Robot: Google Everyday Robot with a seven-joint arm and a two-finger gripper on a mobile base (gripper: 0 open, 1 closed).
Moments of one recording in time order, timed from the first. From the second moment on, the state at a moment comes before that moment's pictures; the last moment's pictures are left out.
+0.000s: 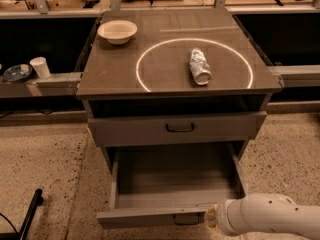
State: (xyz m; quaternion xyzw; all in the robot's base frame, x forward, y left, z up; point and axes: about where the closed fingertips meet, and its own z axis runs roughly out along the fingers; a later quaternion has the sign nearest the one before) arm 0.371 -0.171 0.464 -0.67 0.71 0.06 0.20
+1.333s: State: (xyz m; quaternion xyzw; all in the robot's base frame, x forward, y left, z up) arm 0.379 -0.200 0.402 -0.65 0.70 0.09 0.27
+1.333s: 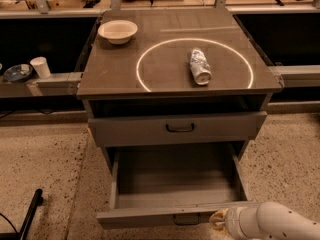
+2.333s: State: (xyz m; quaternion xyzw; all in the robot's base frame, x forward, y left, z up) arm 0.394 -0.188 0.388 -0.62 0.70 0.12 0.32
